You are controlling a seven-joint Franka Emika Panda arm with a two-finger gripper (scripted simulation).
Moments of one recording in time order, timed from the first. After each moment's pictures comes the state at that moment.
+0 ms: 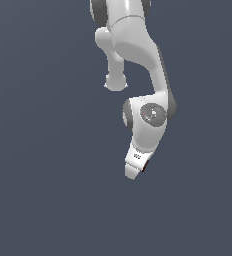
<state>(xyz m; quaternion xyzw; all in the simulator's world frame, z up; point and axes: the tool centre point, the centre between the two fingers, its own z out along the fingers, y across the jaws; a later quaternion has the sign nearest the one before) 0.065 0.097 0.082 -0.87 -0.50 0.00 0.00</state>
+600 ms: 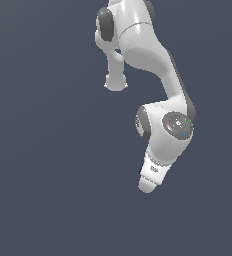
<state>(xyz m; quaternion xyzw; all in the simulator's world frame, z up) 0.113 0.139 0.097 -0.87 -0.50 0.00 0.00</state>
